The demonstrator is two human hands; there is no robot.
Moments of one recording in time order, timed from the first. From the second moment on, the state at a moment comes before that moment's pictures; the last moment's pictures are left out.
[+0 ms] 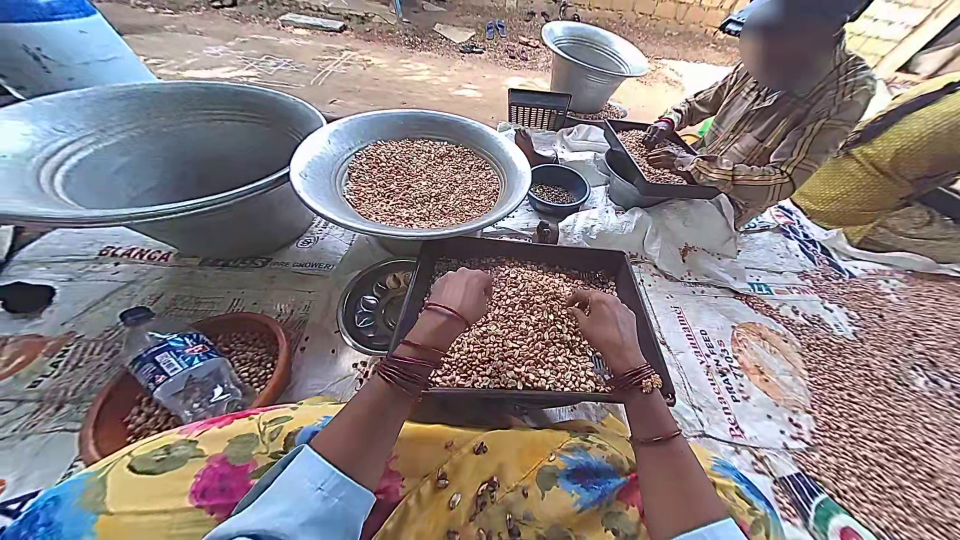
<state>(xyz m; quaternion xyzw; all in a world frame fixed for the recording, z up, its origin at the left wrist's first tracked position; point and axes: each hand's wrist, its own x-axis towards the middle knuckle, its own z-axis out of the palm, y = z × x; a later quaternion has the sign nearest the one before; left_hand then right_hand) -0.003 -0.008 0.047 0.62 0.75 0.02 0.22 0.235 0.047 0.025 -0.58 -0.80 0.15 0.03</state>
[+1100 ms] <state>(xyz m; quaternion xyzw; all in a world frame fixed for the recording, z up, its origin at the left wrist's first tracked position) -0.032 0.002 0.027 0.57 0.73 0.30 0.24 0.290 0.067 0.027 -0.53 -0.77 0.22 0.26</state>
